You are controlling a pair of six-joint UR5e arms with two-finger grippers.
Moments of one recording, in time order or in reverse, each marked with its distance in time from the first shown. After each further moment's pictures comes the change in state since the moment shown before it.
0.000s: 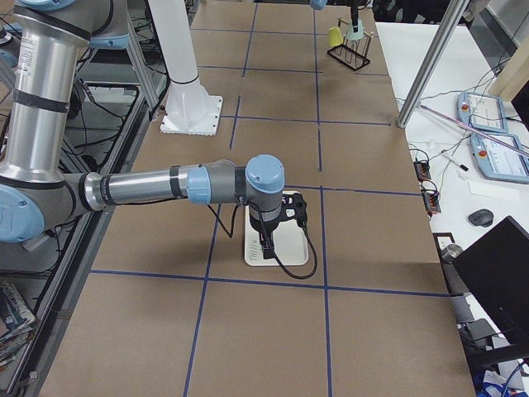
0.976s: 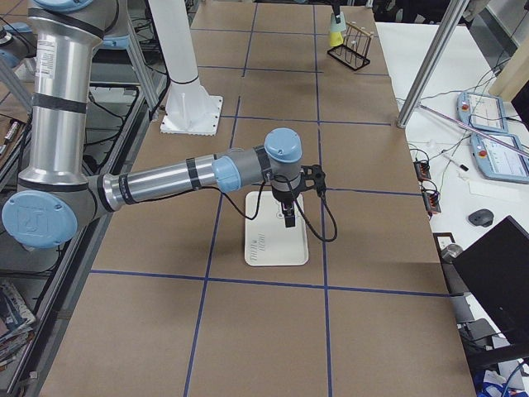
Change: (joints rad) left arm 0.046 0.271 -0.235 -0.310 -0.070 -0.373; right arm -0.192 0.099 -0.001 0.318 0.024 0.498
